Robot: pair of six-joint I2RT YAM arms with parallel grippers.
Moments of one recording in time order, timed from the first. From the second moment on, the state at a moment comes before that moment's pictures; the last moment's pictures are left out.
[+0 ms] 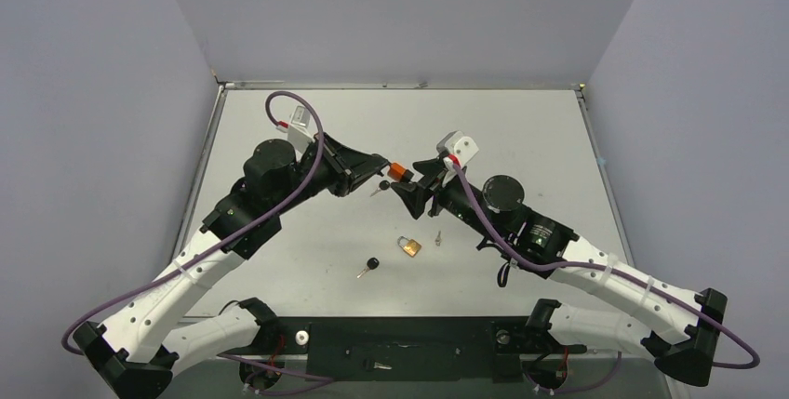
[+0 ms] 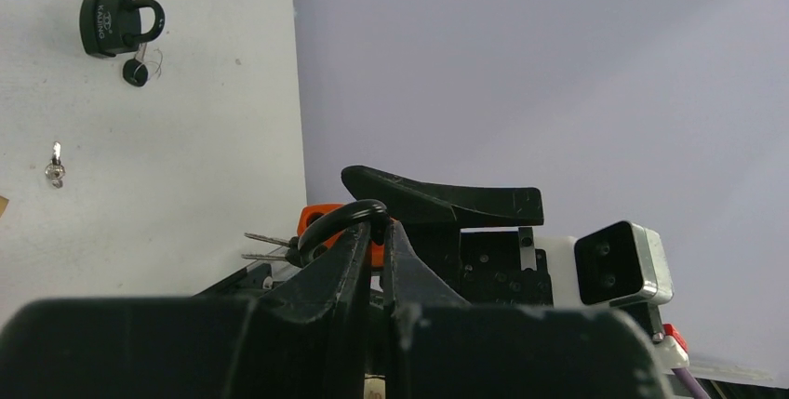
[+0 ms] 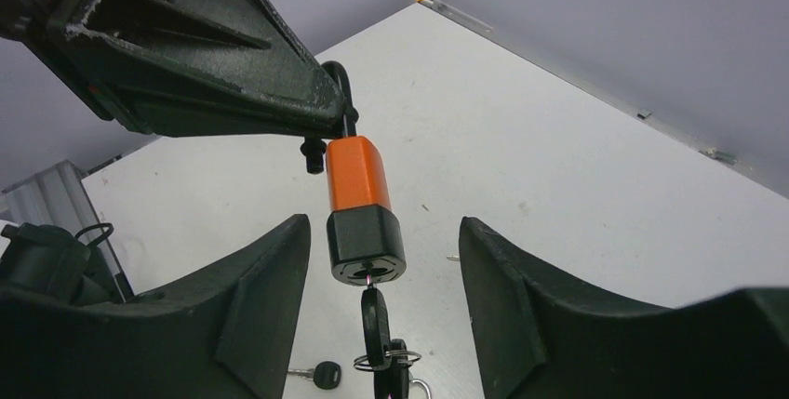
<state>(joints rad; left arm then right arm) -0.69 0.97 1.08 -0.27 0.14 -1.36 0.99 0.99 0.93 0.01 0.12 0.06</state>
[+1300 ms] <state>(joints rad) -0.72 0.97 1.38 -0.33 0.66 -0.72 0.89 0.77 1.05 -0.23 -0.22 0.34</state>
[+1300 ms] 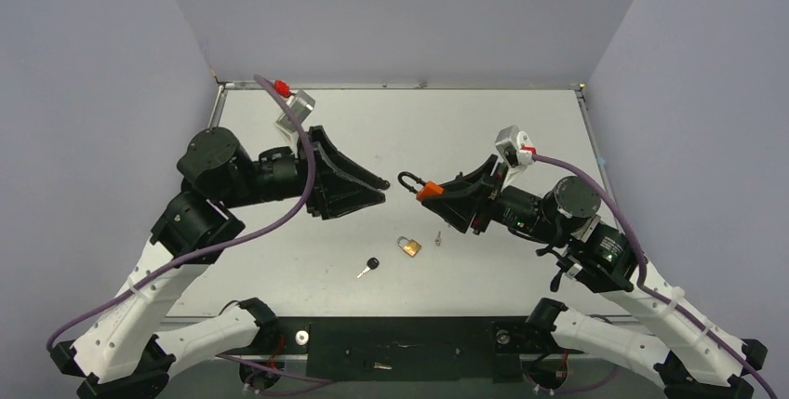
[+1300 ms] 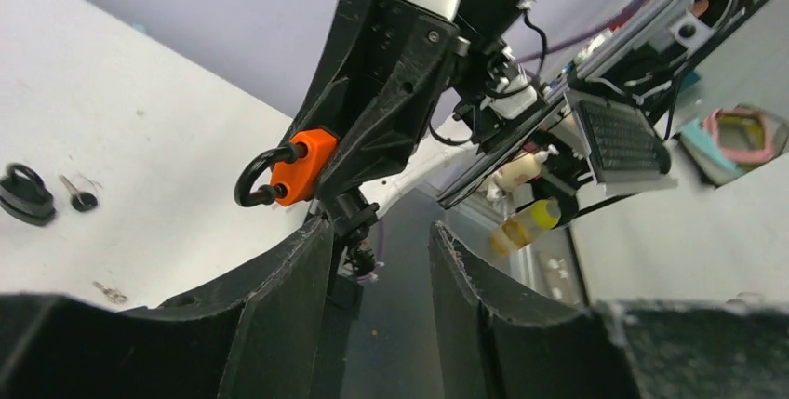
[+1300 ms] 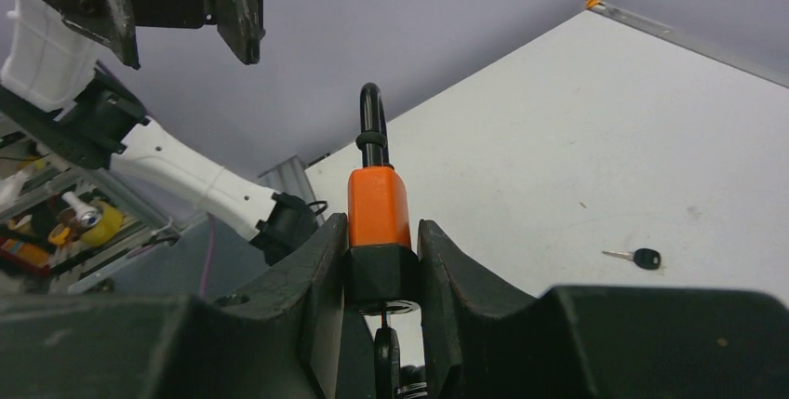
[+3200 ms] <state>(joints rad) -0.75 0.91 1.30 -0.36 0.82 -0.49 0.95 0.88 1.17 -0.27 -0.55 0.51</state>
